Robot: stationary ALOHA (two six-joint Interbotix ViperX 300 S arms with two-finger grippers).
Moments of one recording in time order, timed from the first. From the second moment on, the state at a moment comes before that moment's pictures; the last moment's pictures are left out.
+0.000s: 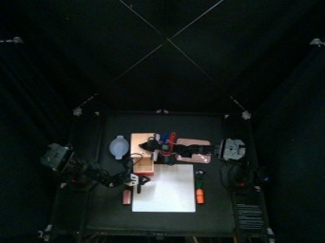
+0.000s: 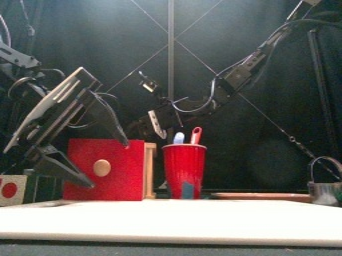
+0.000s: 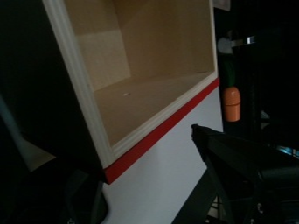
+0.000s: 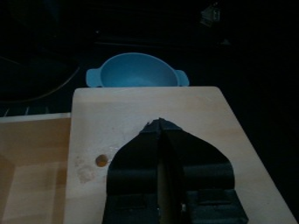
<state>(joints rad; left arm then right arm) -0.35 -0.02 0.99 -1.11 -0.51 -0.54 -0.28 0.42 0.28 -0.26 -0.42 -0.01</state>
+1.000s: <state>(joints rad) -0.25 -0.67 1.19 -0.61 -0.38 -0.26 -0.21 0.28 0.33 -0.26 -0.40 -0.01</state>
